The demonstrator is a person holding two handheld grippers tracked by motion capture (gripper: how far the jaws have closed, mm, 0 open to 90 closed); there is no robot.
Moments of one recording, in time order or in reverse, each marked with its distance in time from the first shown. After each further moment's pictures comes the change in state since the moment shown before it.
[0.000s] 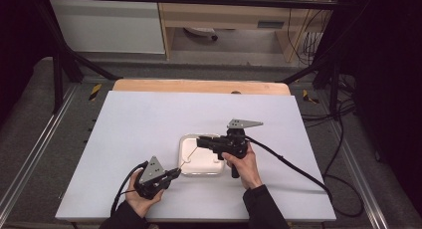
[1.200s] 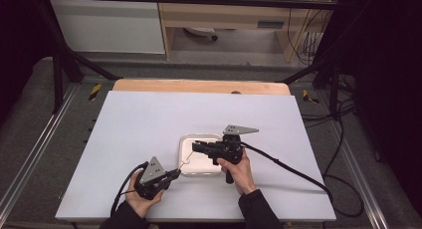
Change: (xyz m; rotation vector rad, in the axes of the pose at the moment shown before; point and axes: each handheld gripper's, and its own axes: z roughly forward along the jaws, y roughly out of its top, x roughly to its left) left arm 0.000 -0.002 0.001 0.011 0.002 -0.007; right arm 0.006 -0.016 0.011 -0.030 0.019 0.021
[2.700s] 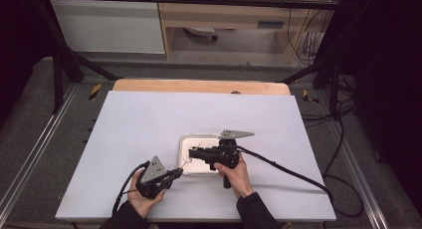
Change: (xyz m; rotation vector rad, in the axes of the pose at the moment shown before) left arm -0.004 0.005 0.004 -0.023 -0.008 0.003; right arm 0.002 -0.015 0.010 0.043 0.037 0.029
